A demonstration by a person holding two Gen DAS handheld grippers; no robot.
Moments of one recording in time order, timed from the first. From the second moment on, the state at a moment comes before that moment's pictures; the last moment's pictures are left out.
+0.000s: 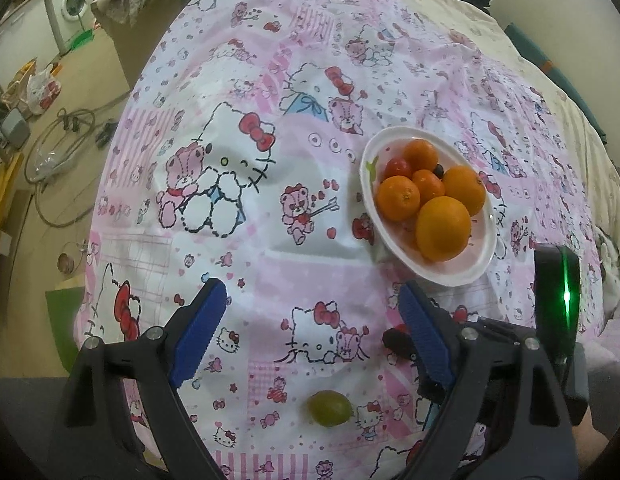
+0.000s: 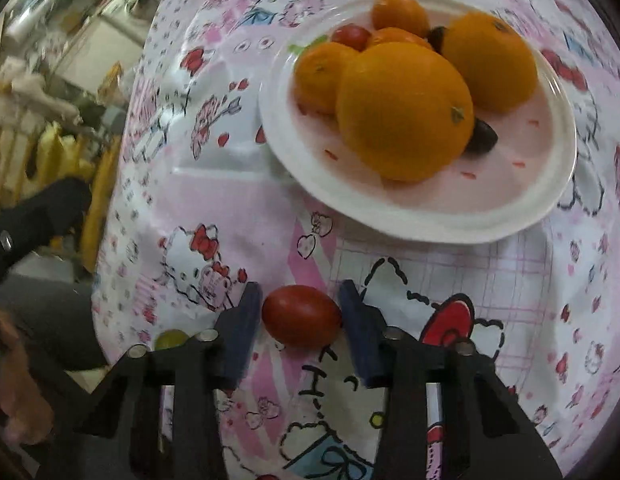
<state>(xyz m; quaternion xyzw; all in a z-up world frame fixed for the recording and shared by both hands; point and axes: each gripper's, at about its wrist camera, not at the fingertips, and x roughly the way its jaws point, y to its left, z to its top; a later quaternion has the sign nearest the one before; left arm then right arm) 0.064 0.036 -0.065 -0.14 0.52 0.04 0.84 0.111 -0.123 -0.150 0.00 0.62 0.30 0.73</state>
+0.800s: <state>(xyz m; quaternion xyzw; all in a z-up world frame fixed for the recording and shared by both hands) 0.042 0.027 -0.060 -0.12 0.52 0.03 0.84 0.105 -0.221 -0.077 0.14 0.54 0.28 0.78</state>
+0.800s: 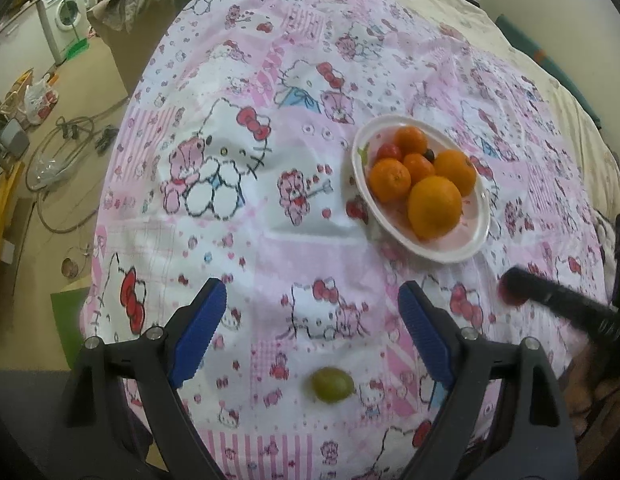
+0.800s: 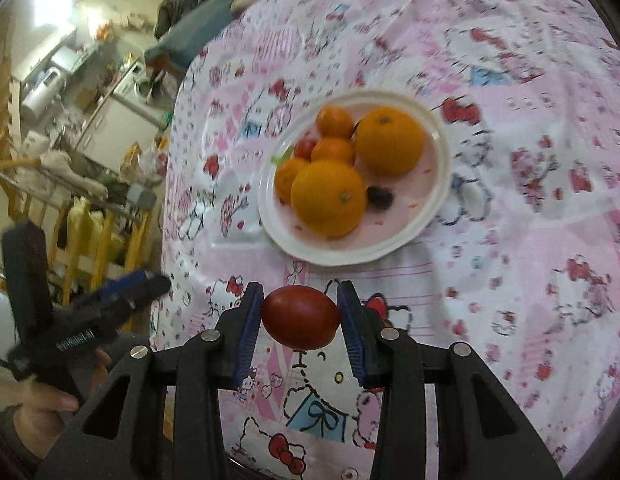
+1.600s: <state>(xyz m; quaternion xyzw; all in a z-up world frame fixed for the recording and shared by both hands) 0.013 -0.017 -0.129 -0.13 0.63 0.05 0.76 0.108 -0.261 -0.056 0.19 0.52 0.27 0.79</state>
